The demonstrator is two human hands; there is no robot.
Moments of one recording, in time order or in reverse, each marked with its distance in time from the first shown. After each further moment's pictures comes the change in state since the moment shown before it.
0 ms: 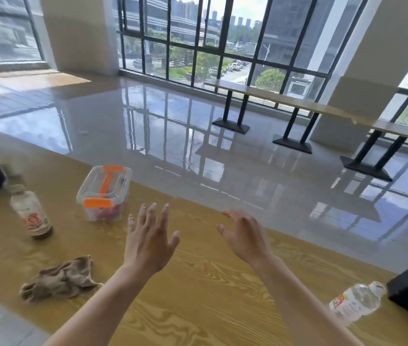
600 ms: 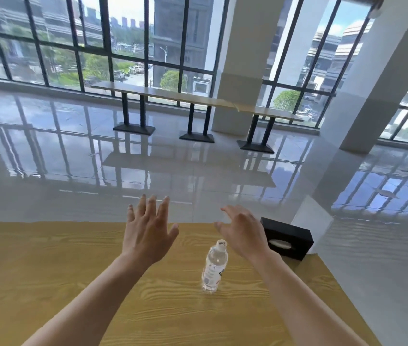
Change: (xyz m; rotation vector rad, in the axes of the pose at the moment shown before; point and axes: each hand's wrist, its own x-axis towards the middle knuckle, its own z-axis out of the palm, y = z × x) left_hand -0.003 0.342 0.080 -0.076 -0.021 0.460; right_hand -0.138 0.272 -0.173 -0.180 0.221 0.310
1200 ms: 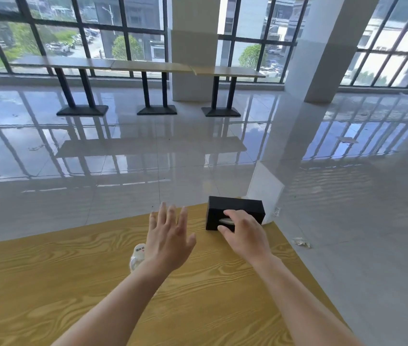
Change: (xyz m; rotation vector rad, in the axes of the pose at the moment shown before) left_hand 0.052 0.203 0.157 0.015 -0.217 0.232; right_hand -0.022 0.230 0.017 0.066 0.005 0.280
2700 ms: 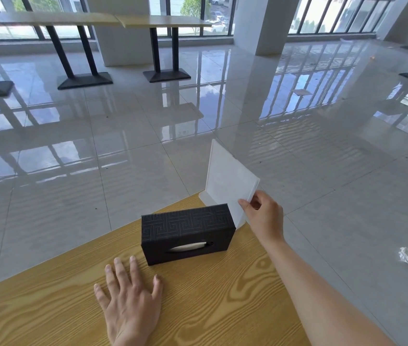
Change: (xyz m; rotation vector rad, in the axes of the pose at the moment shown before) left_hand 0.100 0.028 0.252 0.025 -0.171 -0.344; right_hand 0.145 0.245 0.066 0.256 0.382 0.439
